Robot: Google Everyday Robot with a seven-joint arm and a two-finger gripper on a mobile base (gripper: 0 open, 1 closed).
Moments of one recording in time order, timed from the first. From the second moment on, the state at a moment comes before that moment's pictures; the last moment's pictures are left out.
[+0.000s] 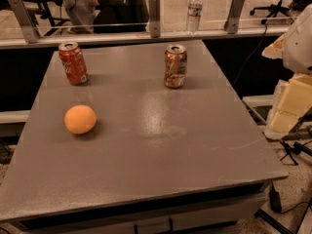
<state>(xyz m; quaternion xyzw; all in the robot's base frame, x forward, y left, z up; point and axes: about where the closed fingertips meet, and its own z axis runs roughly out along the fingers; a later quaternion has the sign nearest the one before) 0.438 -0.217 0.976 -0.60 0.78 -0.03 0.16</state>
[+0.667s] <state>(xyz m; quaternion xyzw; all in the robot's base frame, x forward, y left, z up) 0.450 -0.211 0.976 -0.60 0.78 -0.03 0.18</state>
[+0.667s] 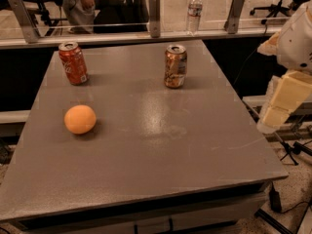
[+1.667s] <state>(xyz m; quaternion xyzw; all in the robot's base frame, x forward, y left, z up) 0.530 -0.179 0.958 -0.57 0.78 0.00 0.26</state>
